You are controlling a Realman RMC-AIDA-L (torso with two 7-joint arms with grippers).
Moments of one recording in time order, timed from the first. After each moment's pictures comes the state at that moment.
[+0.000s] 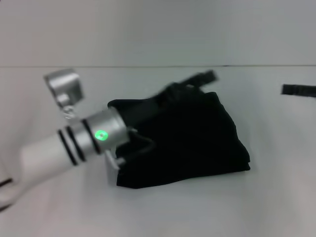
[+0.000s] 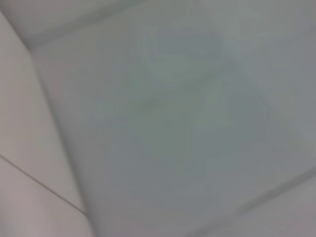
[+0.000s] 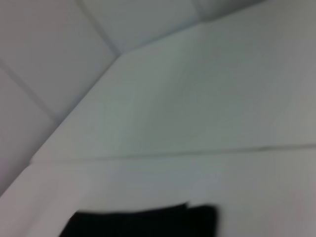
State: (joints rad) left arm -0.82 -2.16 0.05 0.09 2.11 1.39 -1.78; right arm 0.64 1.87 -0.53 -0.59 -2.14 -1.37 2.00
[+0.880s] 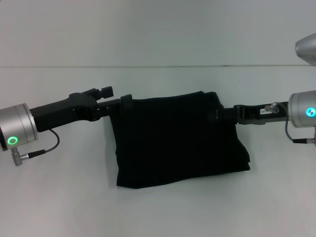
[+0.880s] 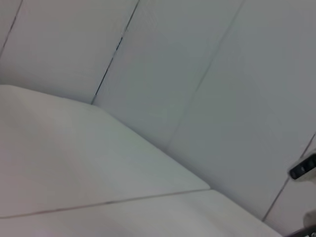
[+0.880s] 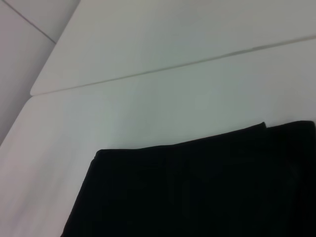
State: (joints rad) left arm -0.65 -2.08 0.28 0.51 2.11 1.51 -1.51; right arm 0.85 1.97 -0.80 -0.34 -2.16 -1.08 2.23
